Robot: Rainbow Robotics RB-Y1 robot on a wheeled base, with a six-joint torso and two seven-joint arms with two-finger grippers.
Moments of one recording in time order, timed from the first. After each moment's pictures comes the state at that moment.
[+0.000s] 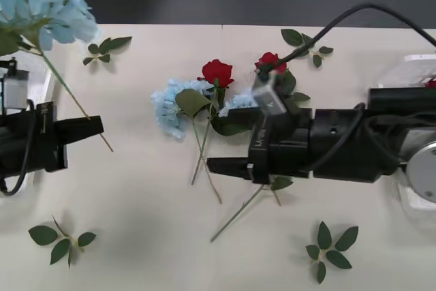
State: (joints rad) right arm -0.39 -1.03 0.63 -2.24 -1.56 0.48 2.02; left arm -0.04 0.32 0.52 -1.89 1.71 1.57 -2.44
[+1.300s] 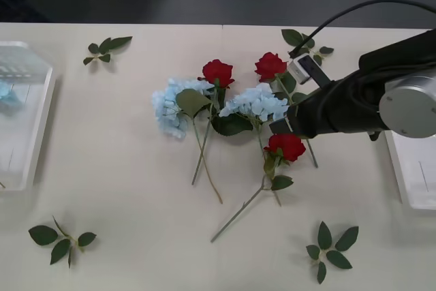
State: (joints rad) right arm -0.44 -0.74 0.34 -1.93 -0.93 1.24 1.54; left arm 0.13 0.71 0.82 -1.78 0.95 1.27 -1.67
